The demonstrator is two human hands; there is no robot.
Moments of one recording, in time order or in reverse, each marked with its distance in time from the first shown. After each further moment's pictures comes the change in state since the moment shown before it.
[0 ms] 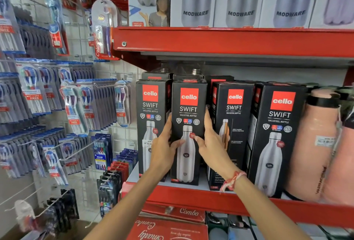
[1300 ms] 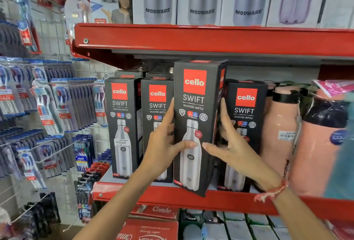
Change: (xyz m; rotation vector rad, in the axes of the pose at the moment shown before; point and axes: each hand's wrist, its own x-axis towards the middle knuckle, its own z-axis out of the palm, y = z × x) left_hand -0.021 0.056 0.050 -0.164 -0.193 0.180; right_hand -0.049 0.016 -0.122 0.191 -0.147 -0.132
